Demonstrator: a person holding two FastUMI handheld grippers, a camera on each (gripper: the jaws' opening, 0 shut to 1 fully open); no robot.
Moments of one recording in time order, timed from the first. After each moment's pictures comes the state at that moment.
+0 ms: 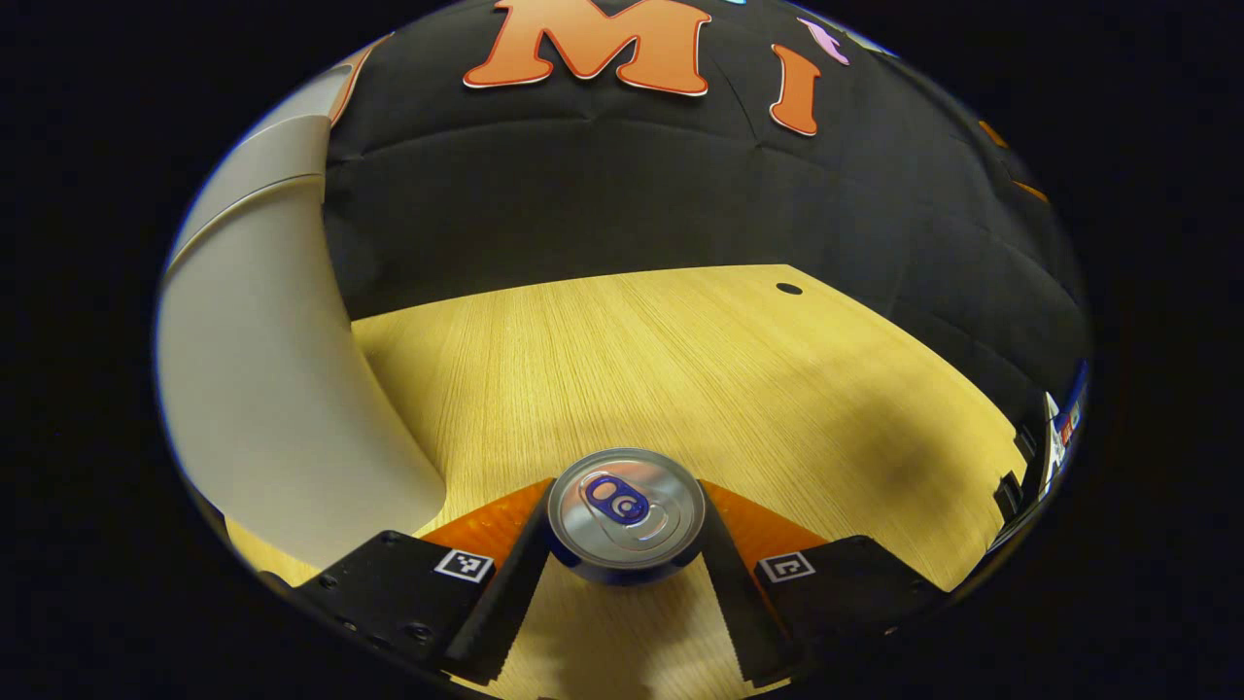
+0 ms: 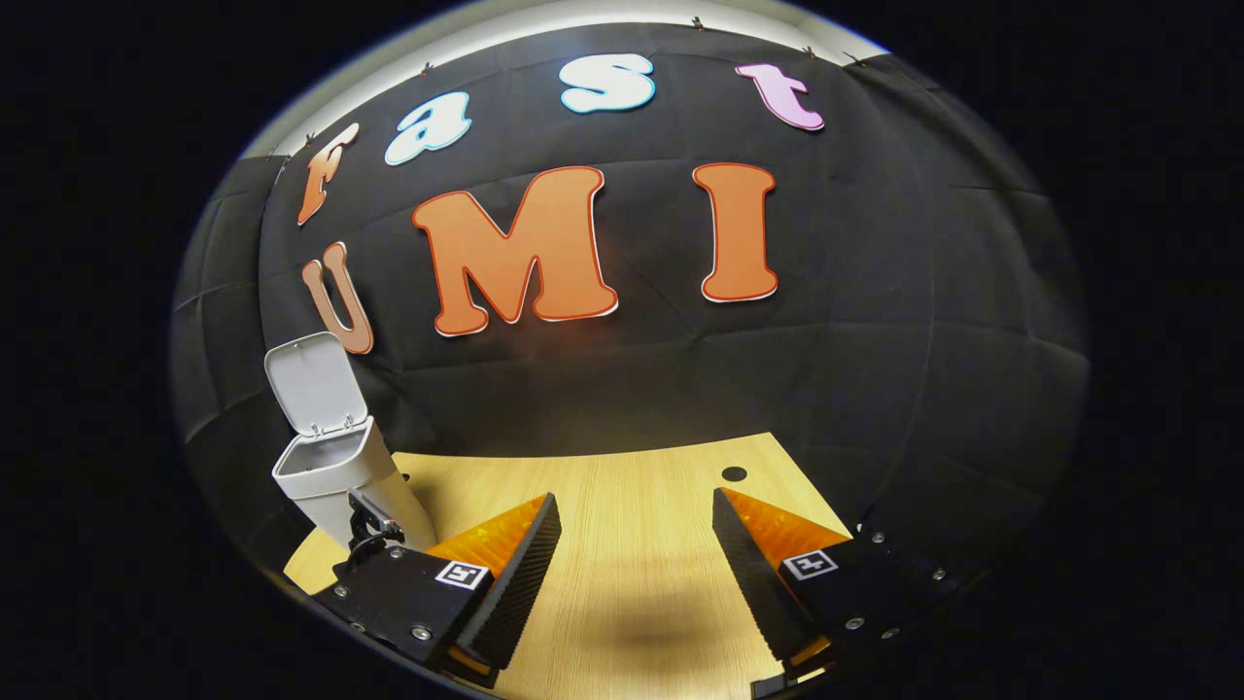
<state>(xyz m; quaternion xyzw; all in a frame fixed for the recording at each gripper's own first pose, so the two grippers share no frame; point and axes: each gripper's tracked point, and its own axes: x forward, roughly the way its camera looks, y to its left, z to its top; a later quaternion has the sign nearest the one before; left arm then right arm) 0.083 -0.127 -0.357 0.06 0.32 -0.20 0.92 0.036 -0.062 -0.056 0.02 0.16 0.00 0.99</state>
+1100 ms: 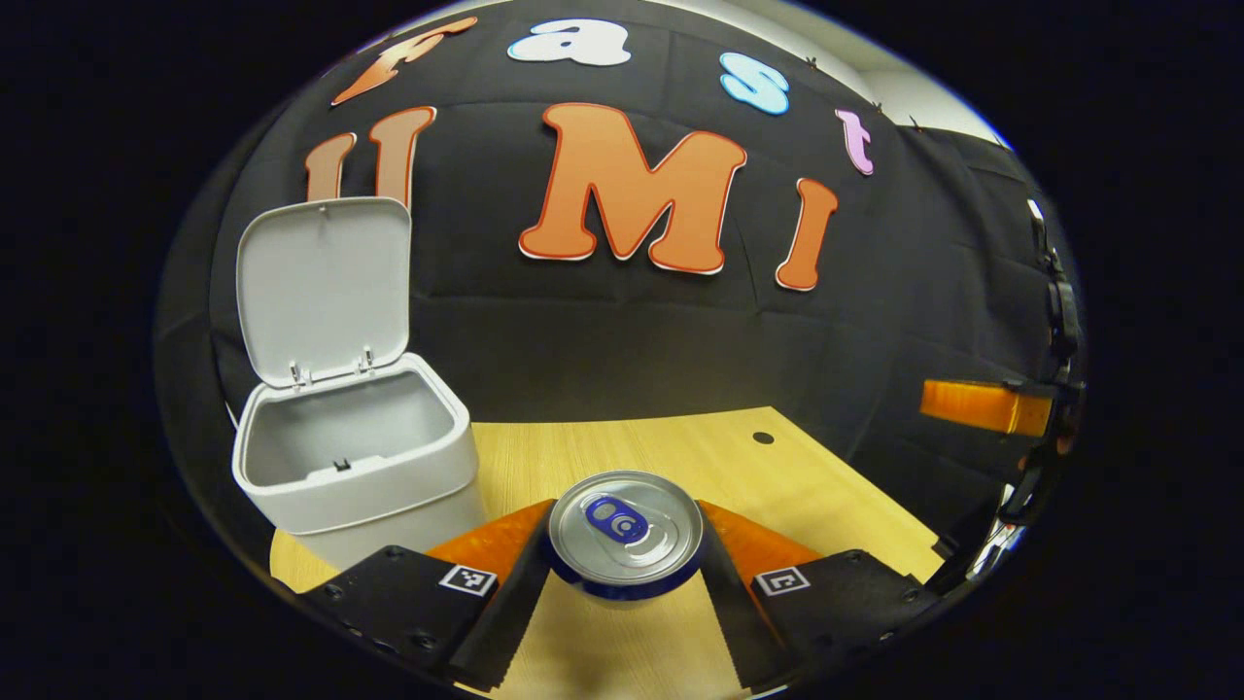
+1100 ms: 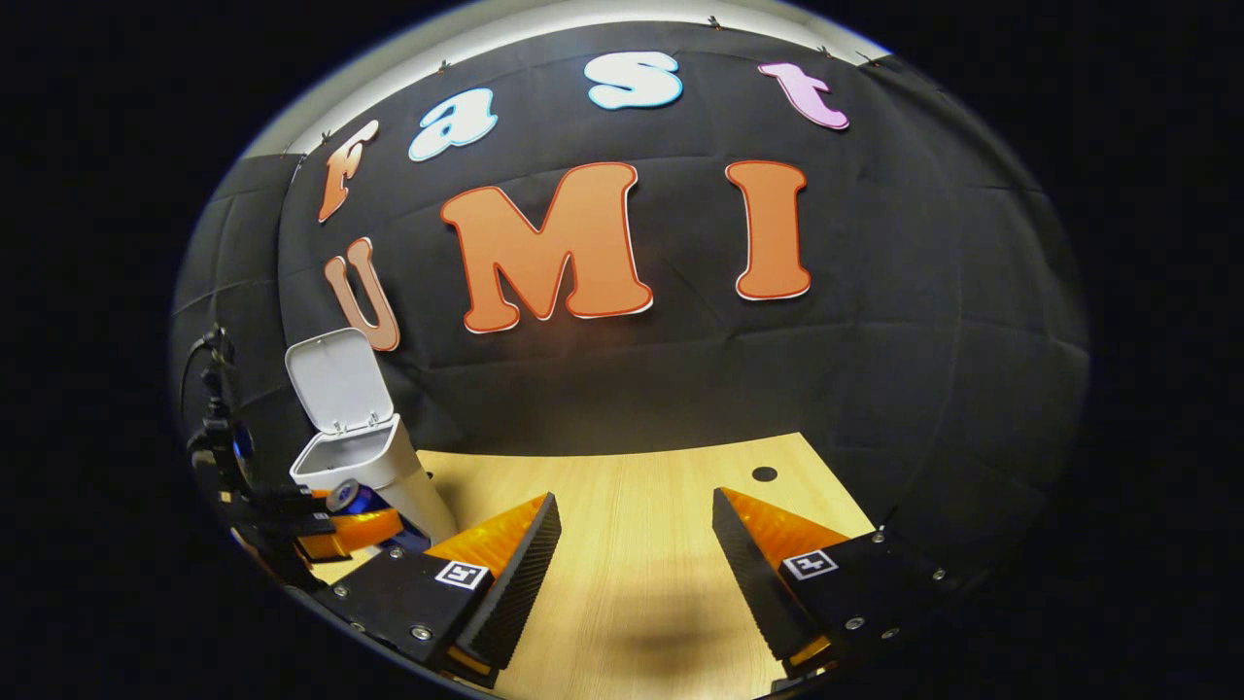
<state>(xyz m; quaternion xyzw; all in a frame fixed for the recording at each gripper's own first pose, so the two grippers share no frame) 0.069 -0.084 -0.094 -0.03 0.19 -0.19 0.96 0.038 -0.025 -0.056 0.03 0.15 0.04 0.99</state>
